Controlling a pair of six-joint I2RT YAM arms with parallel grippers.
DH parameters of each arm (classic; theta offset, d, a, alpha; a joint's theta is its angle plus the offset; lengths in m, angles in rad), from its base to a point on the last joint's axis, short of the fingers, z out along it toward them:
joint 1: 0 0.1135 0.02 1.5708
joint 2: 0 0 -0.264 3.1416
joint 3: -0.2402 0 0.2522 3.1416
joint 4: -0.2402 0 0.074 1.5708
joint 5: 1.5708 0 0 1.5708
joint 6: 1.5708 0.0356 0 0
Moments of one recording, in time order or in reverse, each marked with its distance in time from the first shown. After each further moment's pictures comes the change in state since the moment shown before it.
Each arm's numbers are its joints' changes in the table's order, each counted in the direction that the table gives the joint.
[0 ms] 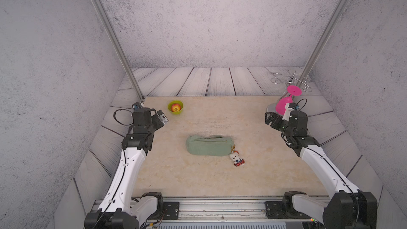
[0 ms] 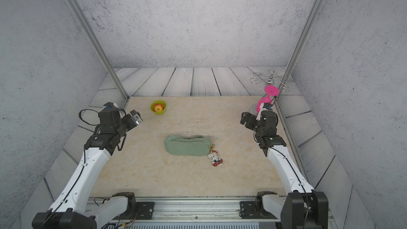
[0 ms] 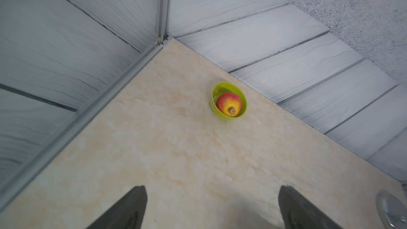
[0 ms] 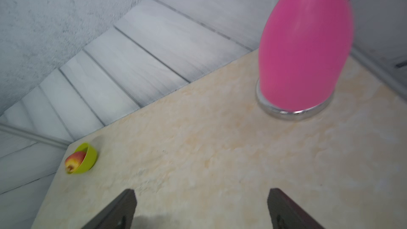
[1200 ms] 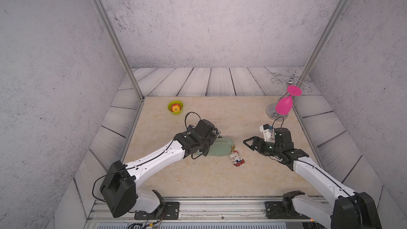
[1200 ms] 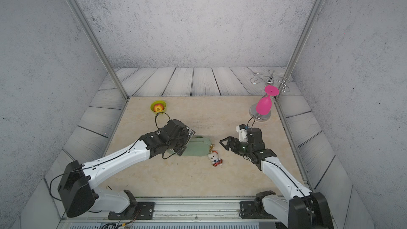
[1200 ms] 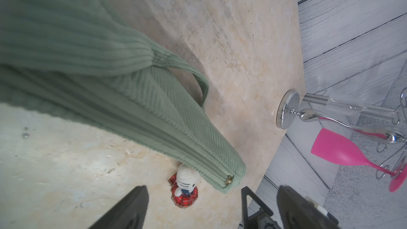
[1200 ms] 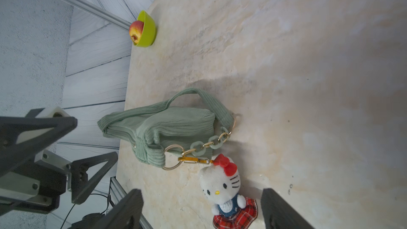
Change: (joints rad) left arm -0.769 -0.368 -0.049 0.074 -0.002 -1.057; right arm 0.208 0.047 0.245 -0.030 -0.384 0.107
